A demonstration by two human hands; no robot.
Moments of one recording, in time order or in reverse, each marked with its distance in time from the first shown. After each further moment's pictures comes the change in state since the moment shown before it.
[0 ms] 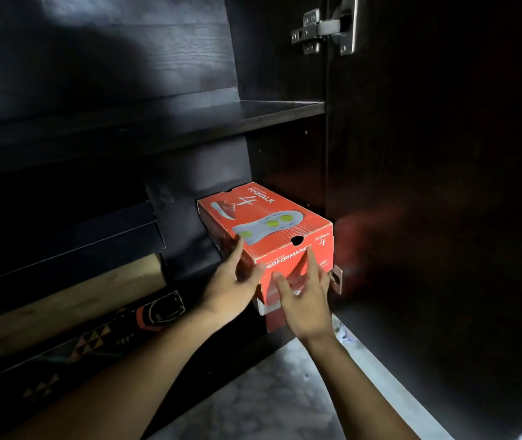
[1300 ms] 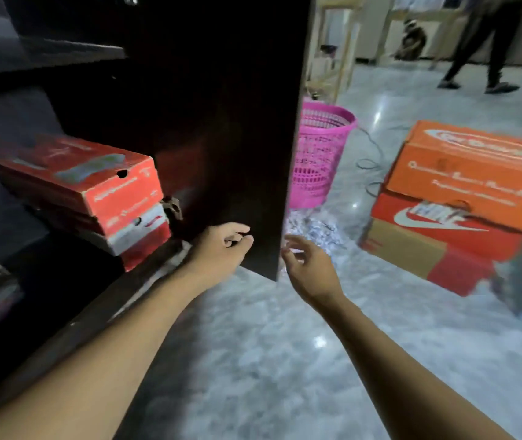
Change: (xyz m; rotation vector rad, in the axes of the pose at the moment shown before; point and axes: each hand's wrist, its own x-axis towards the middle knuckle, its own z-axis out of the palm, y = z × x) left_hand -0.158 0.067 0.093 -0.112 -0.571 0.308; right_hand -0.200 0.007 -0.200 -0.365 0.384 0.176
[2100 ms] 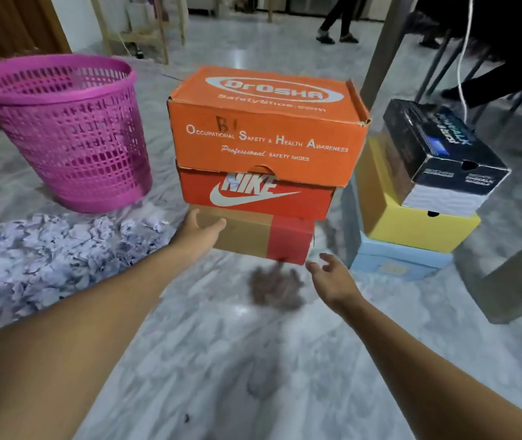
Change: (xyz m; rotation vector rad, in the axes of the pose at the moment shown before) left_hand 0.149 0.096 0.376 0.014 -0.381 -0.144; right_hand 0.013 0.278 -0.289 0.013 0.356 0.672
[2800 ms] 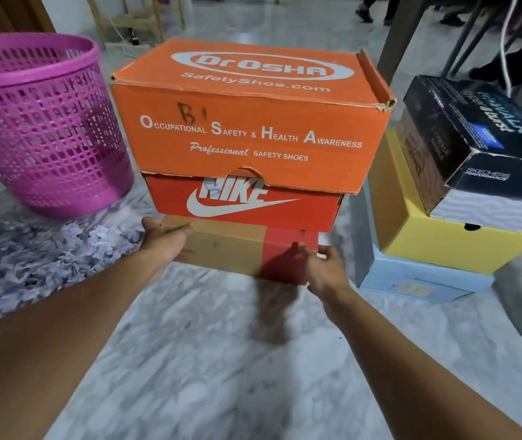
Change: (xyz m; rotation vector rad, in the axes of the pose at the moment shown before) left_hand 0.105 -0.032 0.036 -0.050 0.247 -0.159; right_hand 0.098 -0.002 0.018 0.368 0.029 0.131
